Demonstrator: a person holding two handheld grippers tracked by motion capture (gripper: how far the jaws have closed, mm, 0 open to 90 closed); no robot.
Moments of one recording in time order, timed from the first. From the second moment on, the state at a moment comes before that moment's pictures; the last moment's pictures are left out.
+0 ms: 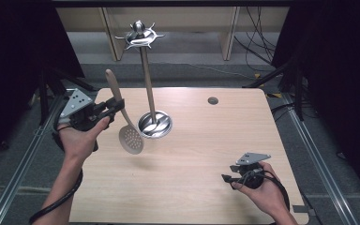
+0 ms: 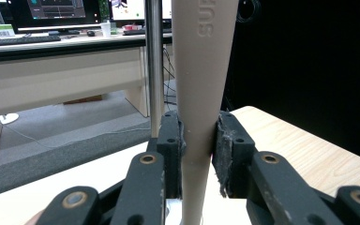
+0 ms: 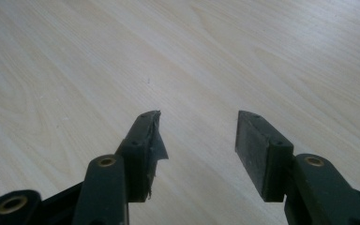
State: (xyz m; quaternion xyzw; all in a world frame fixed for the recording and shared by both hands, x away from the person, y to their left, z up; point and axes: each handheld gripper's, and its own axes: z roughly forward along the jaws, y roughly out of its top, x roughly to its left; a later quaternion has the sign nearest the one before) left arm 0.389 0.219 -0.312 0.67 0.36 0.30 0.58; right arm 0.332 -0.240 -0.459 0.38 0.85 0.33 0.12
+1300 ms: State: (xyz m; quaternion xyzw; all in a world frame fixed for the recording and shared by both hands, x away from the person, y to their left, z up) left arm 0.410 0.212 -0.293 0.67 0.35 0.30 0.58; right arm 0.330 -0.244 -0.458 0.39 0.84 0.34 0.13
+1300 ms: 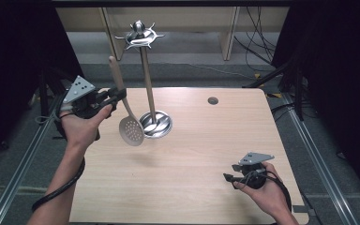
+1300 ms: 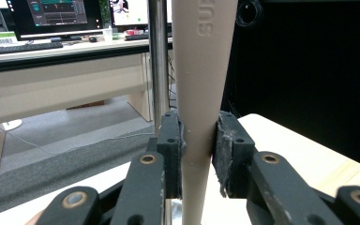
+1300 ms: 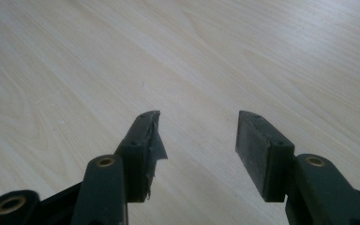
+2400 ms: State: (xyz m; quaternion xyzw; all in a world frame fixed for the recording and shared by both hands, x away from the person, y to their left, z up) left arm 0.439 0.201 -0.289 0.67 0.37 0.30 0.56; right arm 0.331 -0.243 -0.459 0.39 0.85 0.34 0.12
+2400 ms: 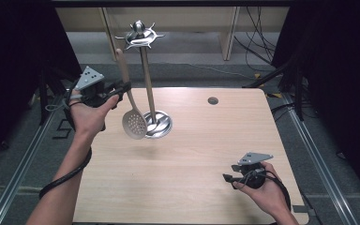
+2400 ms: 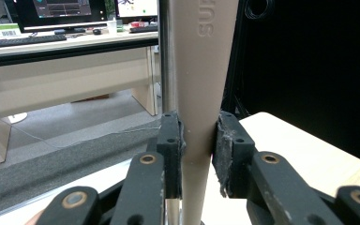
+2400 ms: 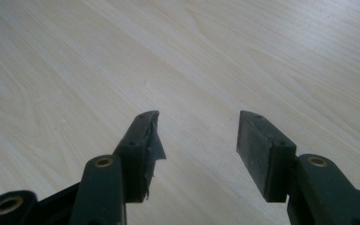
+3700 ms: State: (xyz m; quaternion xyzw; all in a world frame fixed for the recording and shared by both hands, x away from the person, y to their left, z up) left arm 0.465 0.195 -0.289 0.68 0.38 0.30 0.55; right arm 0.332 -0.241 -0.463 0.39 0.84 0.35 0.13
